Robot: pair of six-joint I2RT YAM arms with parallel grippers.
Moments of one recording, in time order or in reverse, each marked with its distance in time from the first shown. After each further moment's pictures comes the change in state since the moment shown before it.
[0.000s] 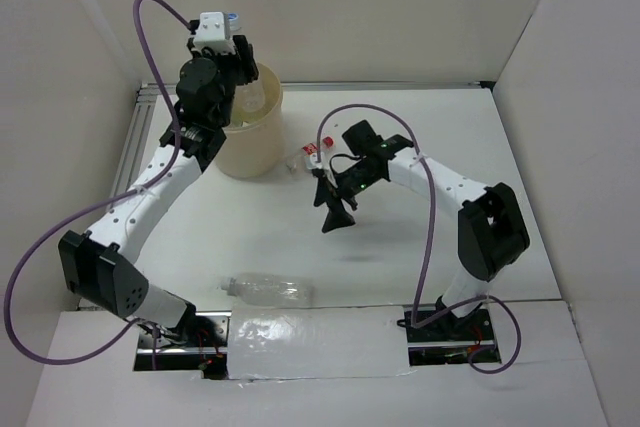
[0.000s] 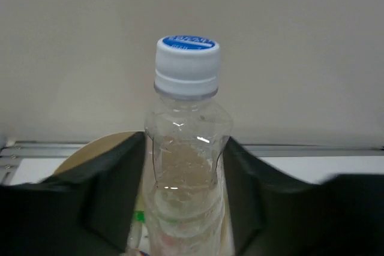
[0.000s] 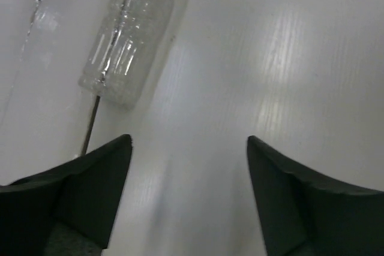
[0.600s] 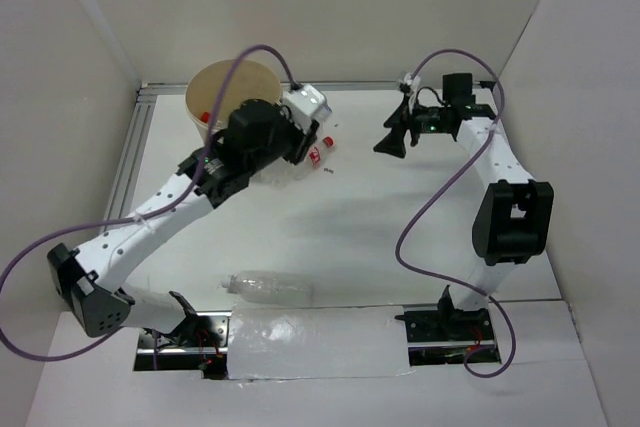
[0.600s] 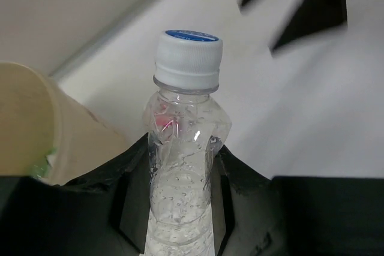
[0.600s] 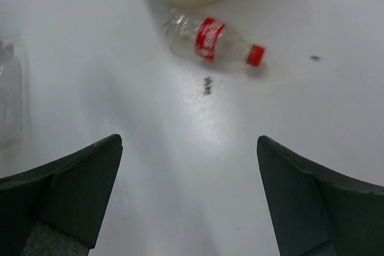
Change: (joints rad) left arm -0.359 -0.058 -0.039 -0.601 0.257 0.212; right arm -0.552 0.039 0.186 0.276 -0.075 0.347
